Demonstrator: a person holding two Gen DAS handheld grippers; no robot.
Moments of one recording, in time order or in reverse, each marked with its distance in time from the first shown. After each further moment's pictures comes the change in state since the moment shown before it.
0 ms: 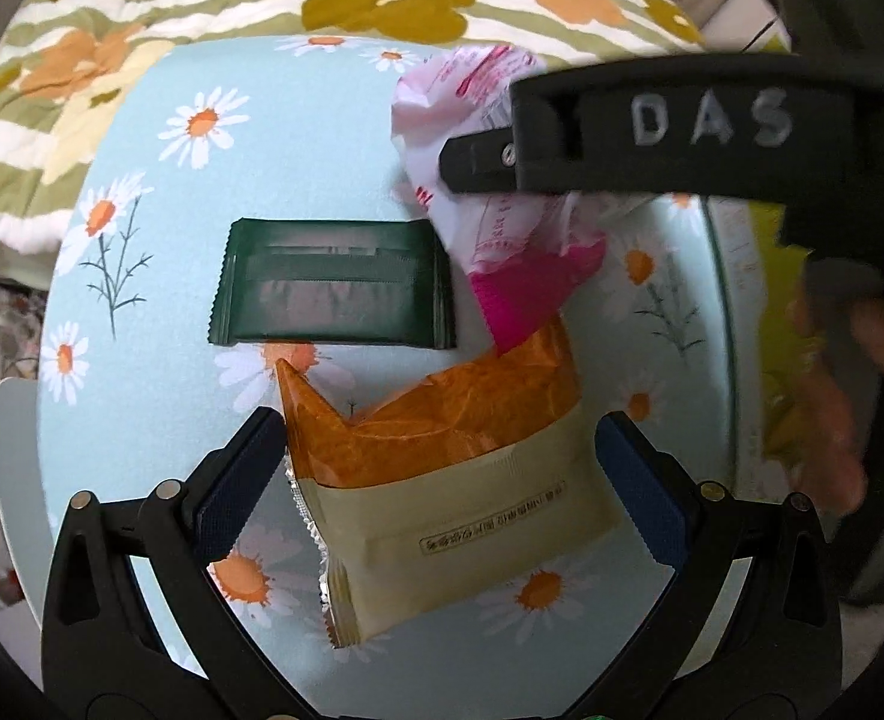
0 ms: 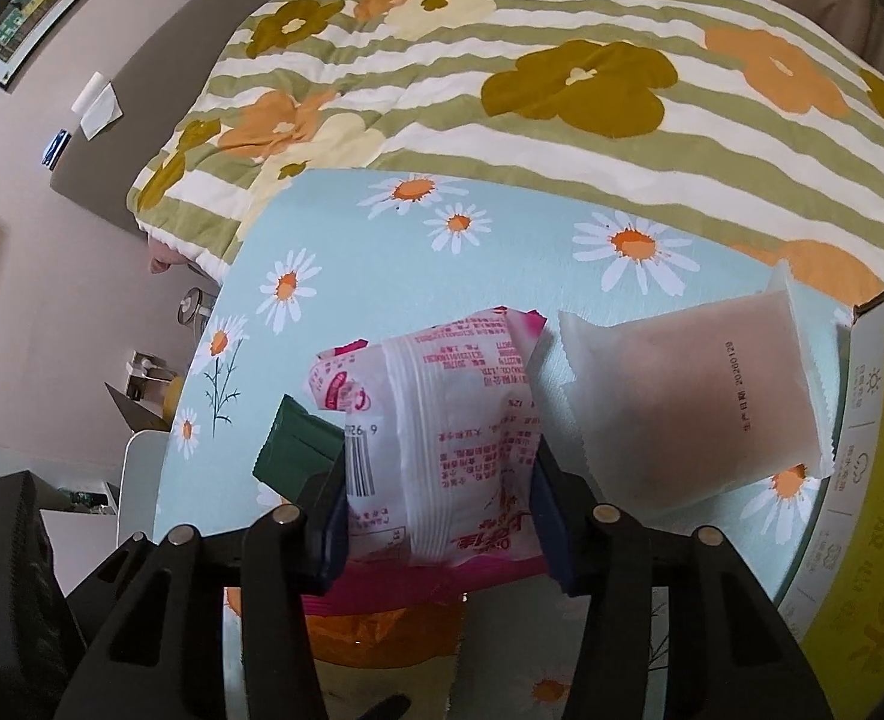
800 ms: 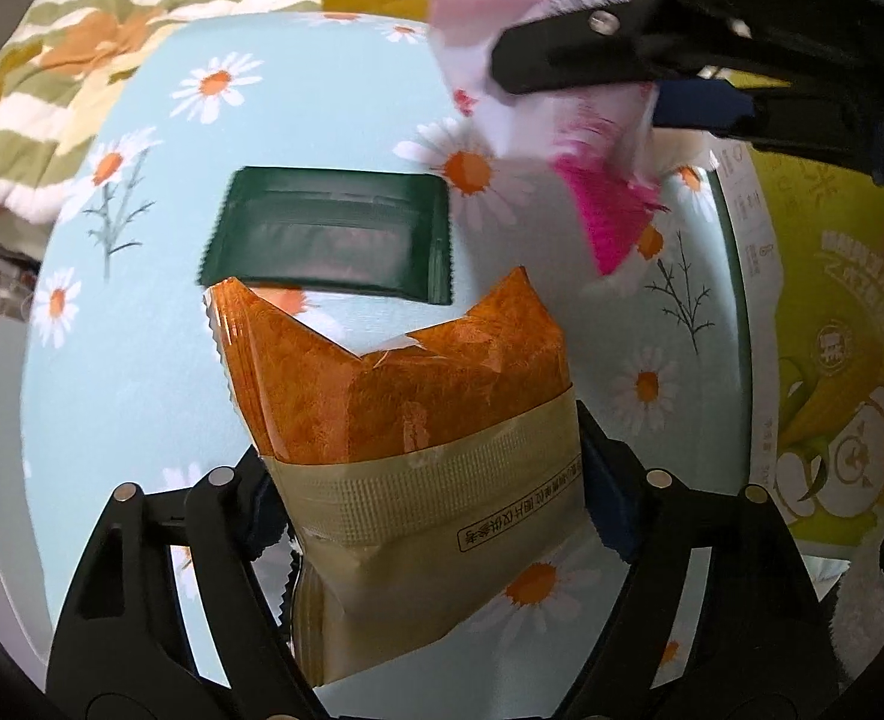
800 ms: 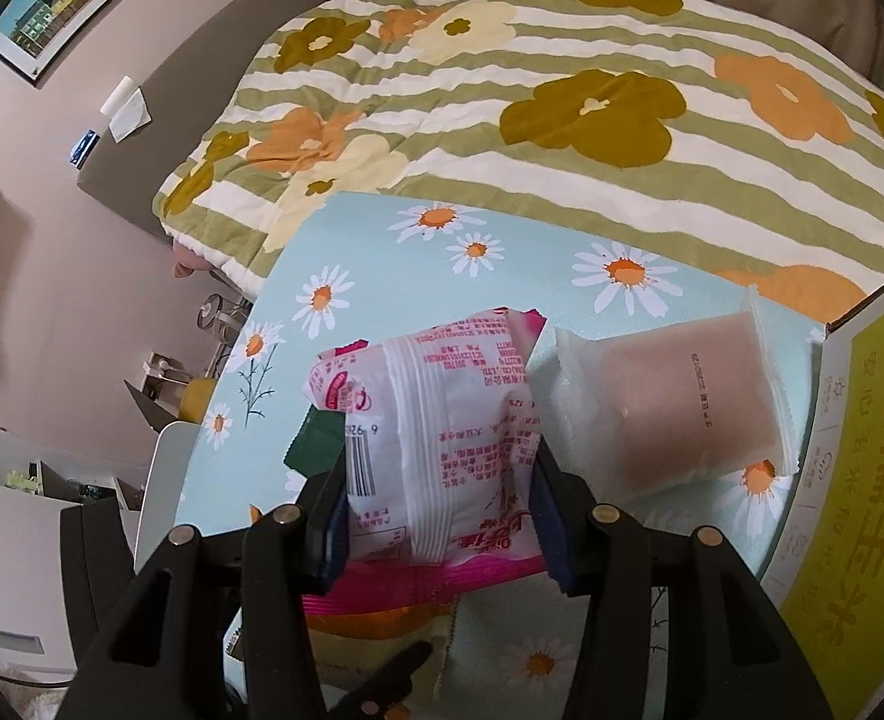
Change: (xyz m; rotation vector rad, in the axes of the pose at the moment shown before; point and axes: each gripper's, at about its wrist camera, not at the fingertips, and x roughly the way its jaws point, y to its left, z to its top) left arm -0.001 -0.005 -0.026 -0.058 -0.019 0.009; right arm -0.030 0.001 -0.005 -0.036 -0.050 0.042
